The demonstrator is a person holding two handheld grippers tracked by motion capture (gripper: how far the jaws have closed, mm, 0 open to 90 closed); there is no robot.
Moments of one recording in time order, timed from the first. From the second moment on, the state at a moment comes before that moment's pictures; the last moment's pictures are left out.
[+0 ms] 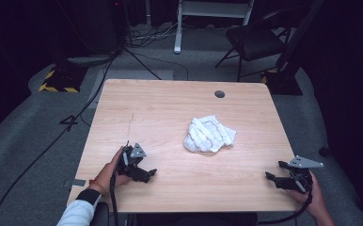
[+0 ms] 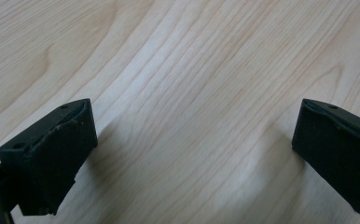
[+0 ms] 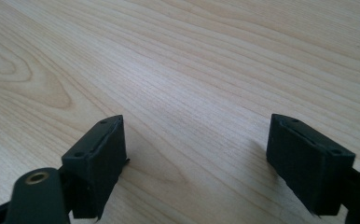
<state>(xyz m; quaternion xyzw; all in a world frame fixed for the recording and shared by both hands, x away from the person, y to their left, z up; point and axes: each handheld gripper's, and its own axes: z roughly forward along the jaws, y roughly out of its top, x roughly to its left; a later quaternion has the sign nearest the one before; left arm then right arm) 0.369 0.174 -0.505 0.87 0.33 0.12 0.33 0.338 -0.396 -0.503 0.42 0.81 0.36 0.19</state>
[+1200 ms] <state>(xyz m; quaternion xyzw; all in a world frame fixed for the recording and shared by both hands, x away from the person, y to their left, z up) 0.408 0.057 -0.504 0.90 0.26 0.09 0.34 0.422 -0.308 -0.460 0.34 0.84 0.37 0.18</state>
